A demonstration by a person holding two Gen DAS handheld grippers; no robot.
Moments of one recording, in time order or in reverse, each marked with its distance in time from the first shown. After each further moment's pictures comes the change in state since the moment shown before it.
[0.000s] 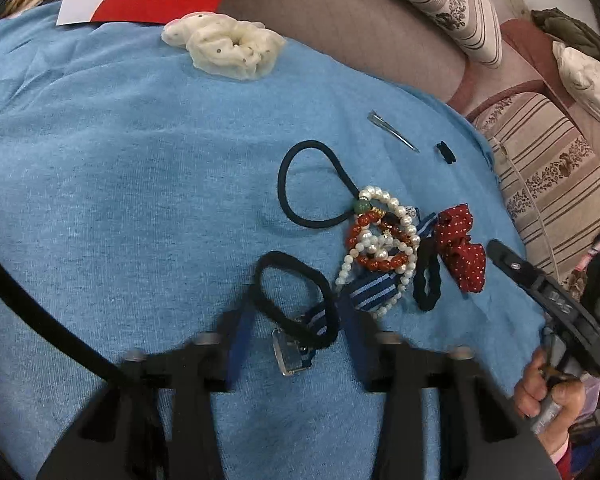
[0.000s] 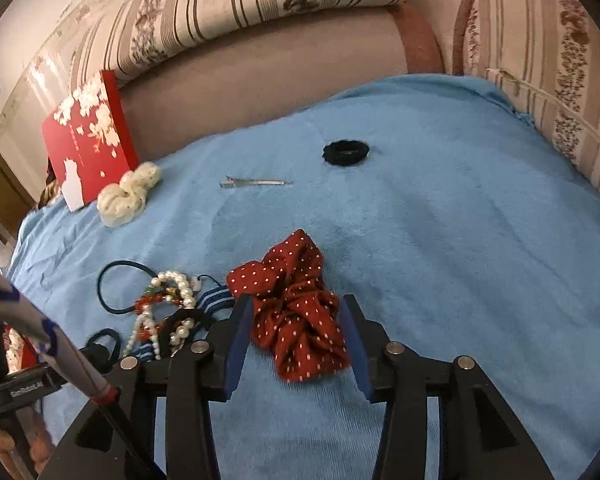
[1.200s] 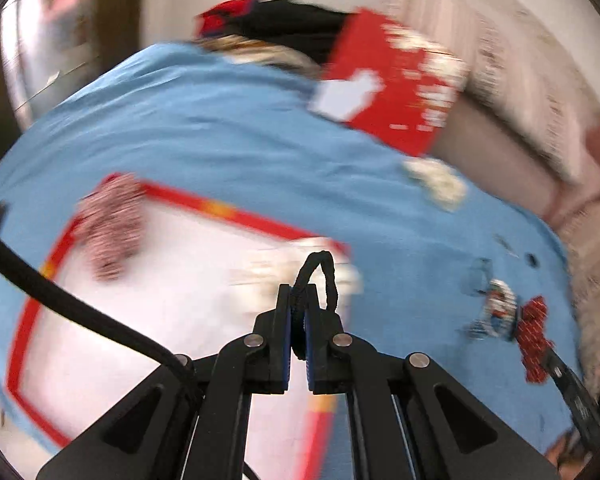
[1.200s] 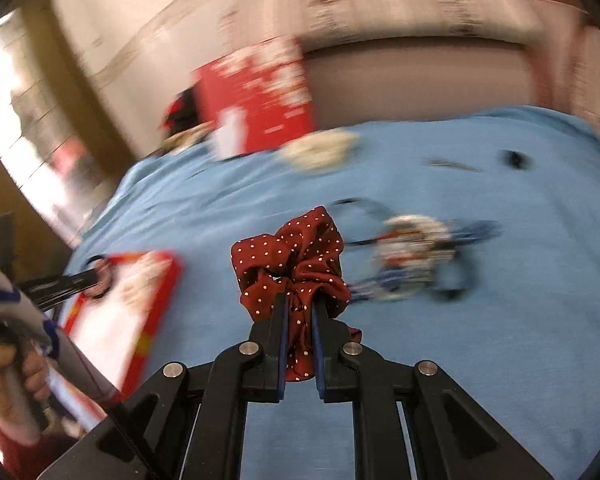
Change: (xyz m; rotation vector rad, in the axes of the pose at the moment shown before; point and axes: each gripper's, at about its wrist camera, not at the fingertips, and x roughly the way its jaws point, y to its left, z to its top) left arm -0.221 0.152 -0.052 -0.262 -0.280 0.415; right arm -0.079 0.185 -0.072 -0.205 0.007 0.323
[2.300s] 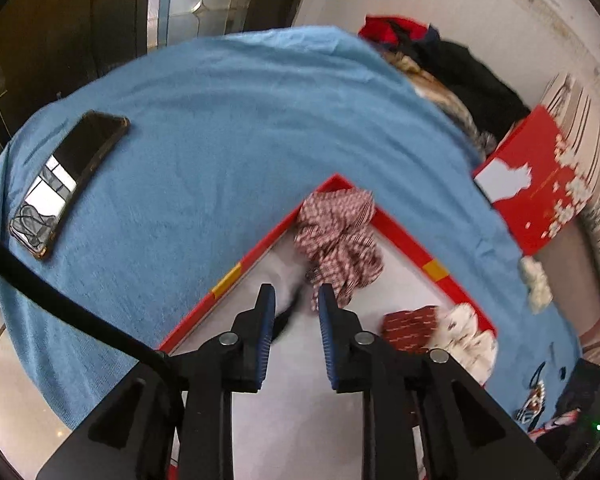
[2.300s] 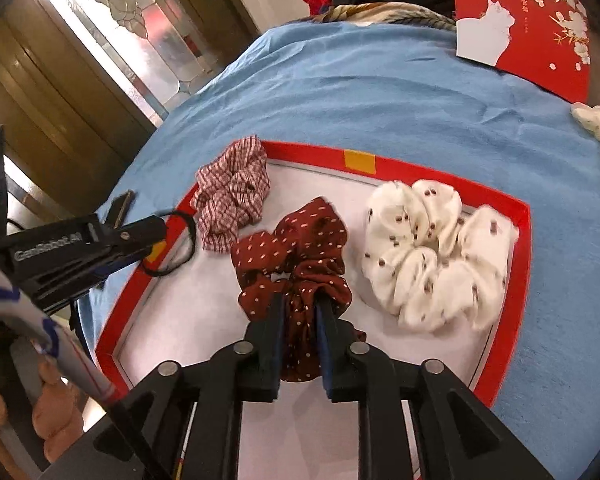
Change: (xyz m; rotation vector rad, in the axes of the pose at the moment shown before) left arm -0.013 0.162 0.010 -0.382 -0.040 0.142; right arm 0.187 0.242 -0.013 -0.238 0.312 0.234
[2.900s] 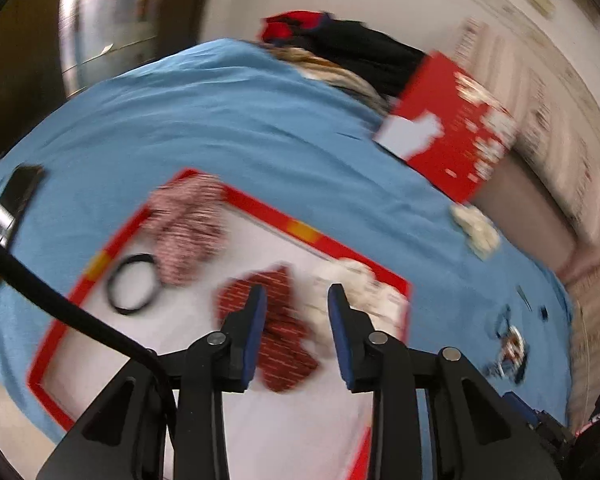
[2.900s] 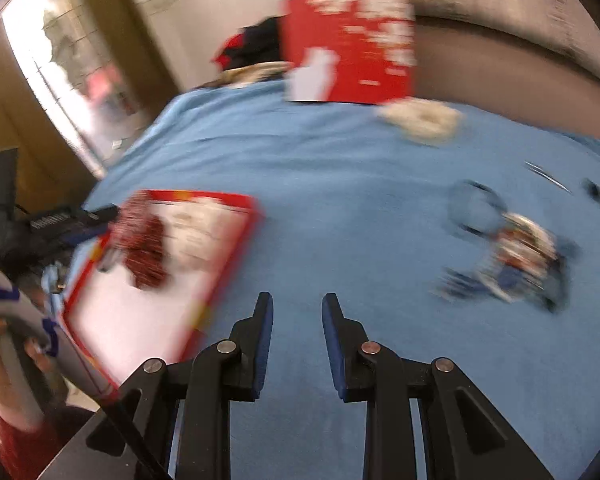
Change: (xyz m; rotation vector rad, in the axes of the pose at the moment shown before) left arm -0.021 -0.110 -0.050 0.253 -0.019 -0.148; right arm -0.174 -0.141 -0.085 0.124 -0.153 -0.250
